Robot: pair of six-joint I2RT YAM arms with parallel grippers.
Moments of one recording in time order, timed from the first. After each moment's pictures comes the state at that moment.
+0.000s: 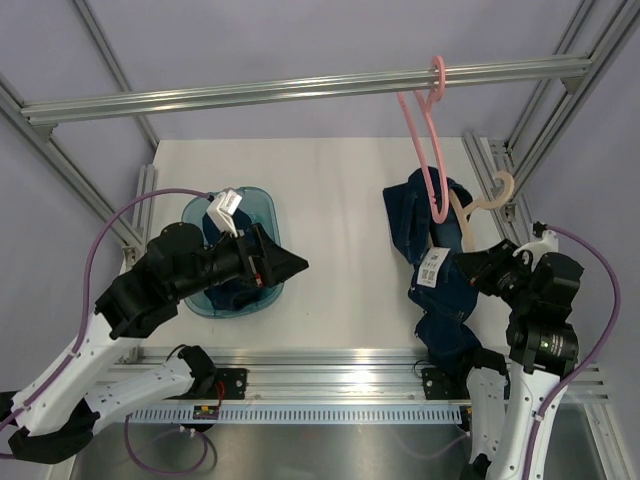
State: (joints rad) left arm -0.82 0.77 1.14 -0.66 0.15 -0.78; right arm -0.31 0.50 0.92 -0.82 -0.54 0.53
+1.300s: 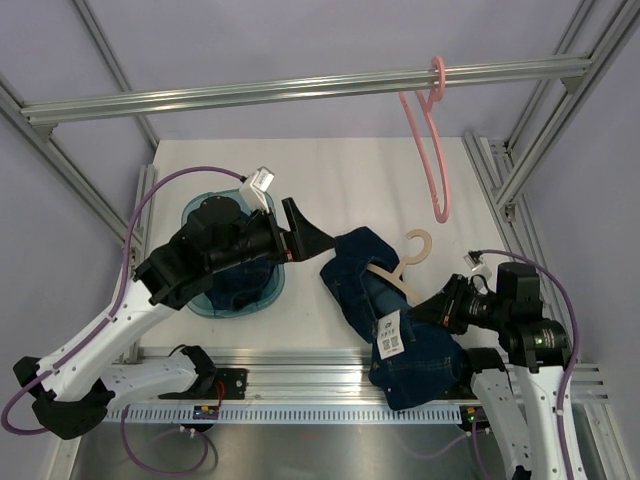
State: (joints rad) left arm -0.82 0.99 1.21 -0.52 0.18 -0.87; right arm 0.04 0.44 0.75 -1.07 -0.80 0.72
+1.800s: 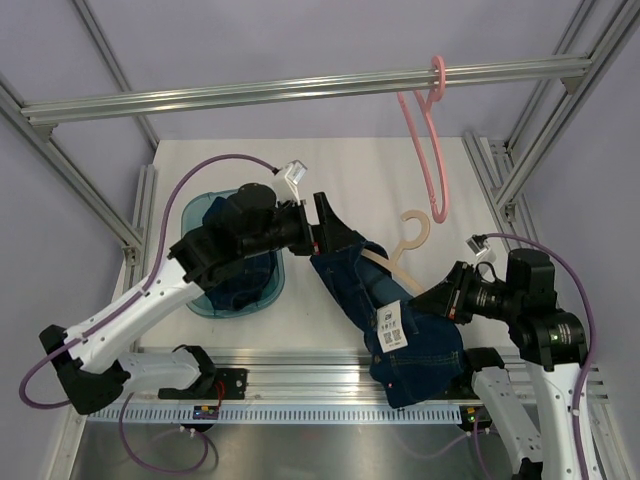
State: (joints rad) left arm -0.86 1.14 1.27 -0.48 0.18 -0.83; right arm 0.09 0.54 0.95 -1.08 -0.84 0.69
